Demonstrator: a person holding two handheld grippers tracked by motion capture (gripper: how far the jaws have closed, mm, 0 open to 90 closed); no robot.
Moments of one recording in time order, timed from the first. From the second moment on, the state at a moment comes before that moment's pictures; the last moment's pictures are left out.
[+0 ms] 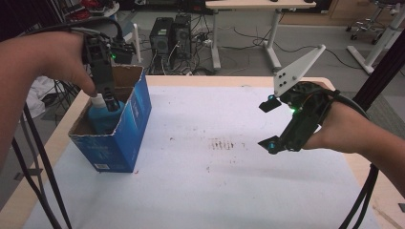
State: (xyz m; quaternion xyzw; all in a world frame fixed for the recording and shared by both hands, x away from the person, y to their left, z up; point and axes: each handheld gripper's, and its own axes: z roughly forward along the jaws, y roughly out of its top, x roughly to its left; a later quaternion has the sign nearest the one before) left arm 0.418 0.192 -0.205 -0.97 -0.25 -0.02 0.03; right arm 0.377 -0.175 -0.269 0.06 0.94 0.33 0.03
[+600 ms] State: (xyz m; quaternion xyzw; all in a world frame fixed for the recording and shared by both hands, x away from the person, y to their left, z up) left arm 0.403 0.124 -0.206 -0.99 -0.14 0.00 0.00; right arm 0.388 -0.187 -0.262 0.05 0.97 0.24 0.03
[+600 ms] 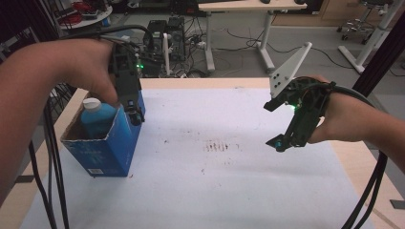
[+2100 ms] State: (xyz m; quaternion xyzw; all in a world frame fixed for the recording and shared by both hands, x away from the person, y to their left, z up) left arm 0.398 0.084 -0.238 -1.00 -0.09 0.03 0.01; right arm 0.393 -0.184 -0.263 0.03 0.99 0.14 0.04
